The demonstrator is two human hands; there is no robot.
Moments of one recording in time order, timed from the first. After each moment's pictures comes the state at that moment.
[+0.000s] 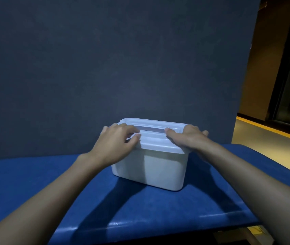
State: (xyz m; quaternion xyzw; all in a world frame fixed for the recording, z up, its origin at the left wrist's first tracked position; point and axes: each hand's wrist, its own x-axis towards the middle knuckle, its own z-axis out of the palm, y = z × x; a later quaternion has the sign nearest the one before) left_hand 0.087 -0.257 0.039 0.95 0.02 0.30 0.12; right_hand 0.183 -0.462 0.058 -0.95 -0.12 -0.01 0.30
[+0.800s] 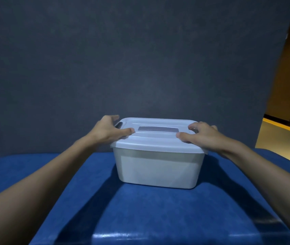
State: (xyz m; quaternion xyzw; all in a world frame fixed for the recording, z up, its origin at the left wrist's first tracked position) left_hand 0.125 -0.171 0.050 0.89 0.18 0.22 0.36; right_hand 0.233 -0.458 0.049 -0.90 -0.25 0.00 0.35
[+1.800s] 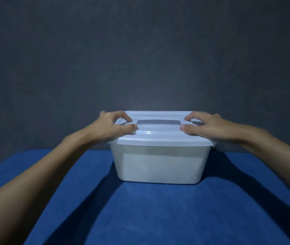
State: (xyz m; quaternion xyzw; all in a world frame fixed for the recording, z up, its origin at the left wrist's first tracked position) left_hand 0.103 -0.098 0.050 0.93 0.18 0.15 0.29; right_hand 0.265 -0.374 0.055 -0.88 -0.37 0.05 0.30
